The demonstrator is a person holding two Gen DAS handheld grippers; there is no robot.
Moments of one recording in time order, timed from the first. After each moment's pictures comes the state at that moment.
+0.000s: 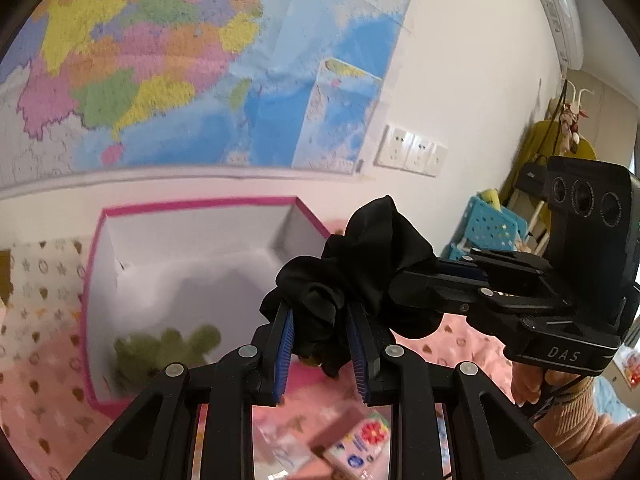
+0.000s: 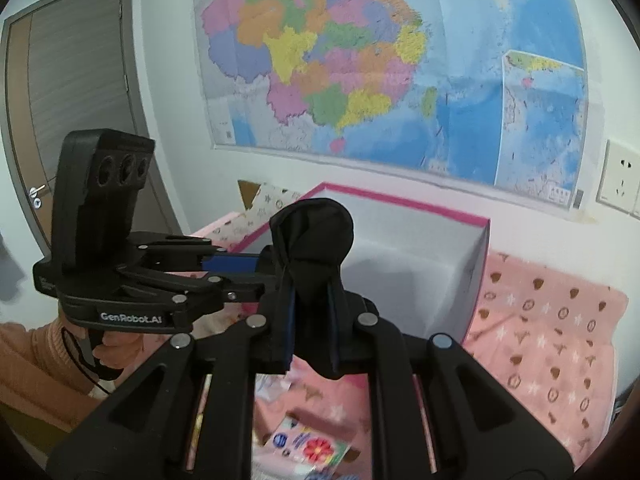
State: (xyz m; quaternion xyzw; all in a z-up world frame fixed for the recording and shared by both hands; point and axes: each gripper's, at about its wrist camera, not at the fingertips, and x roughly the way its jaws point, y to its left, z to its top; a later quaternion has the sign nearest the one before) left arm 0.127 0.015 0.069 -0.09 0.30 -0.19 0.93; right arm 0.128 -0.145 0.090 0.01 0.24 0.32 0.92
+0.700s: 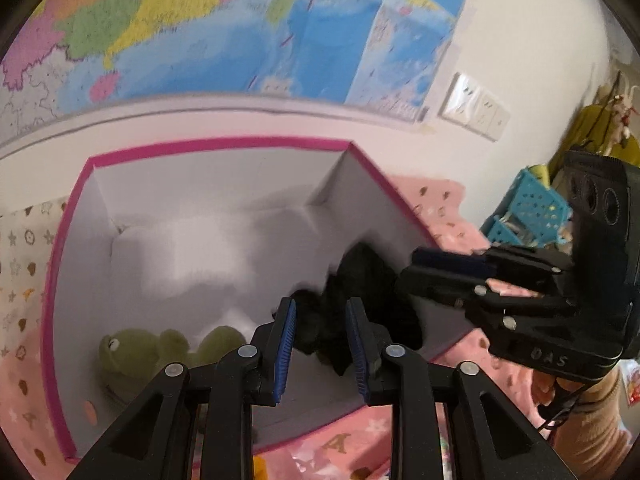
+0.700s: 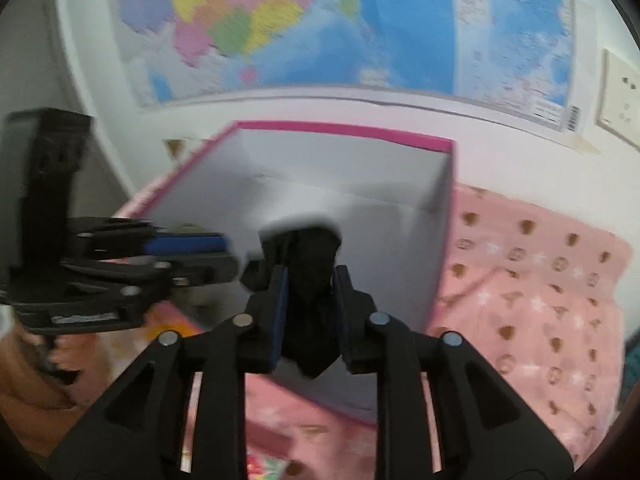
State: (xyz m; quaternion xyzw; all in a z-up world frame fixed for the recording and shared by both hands) left arm 0.201 0.013 0.012 -0.08 0.40 -0.13 0.90; right arm 0.211 -0.160 0.021 0.00 0.37 0.20 0.91
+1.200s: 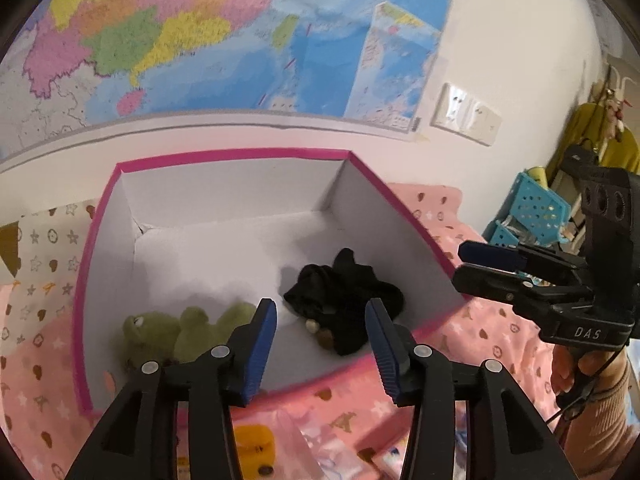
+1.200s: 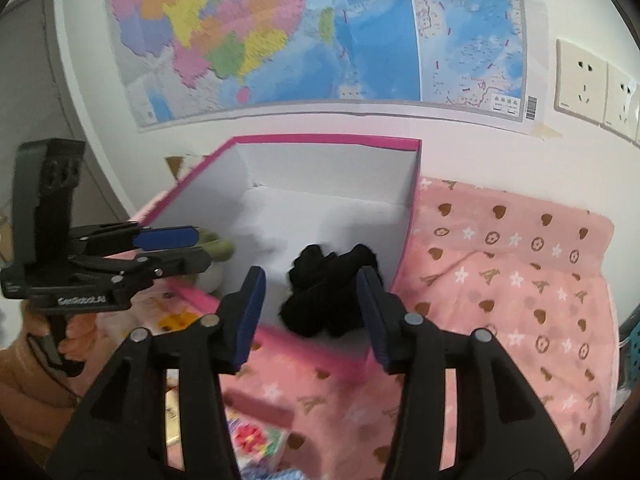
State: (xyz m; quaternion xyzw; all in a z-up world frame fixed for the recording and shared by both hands) left arm 0.154 0.016 0.024 -0.07 0.36 -0.13 0.92; right arm 0.154 -0.186 0.038 0.06 0.34 0.22 0.91
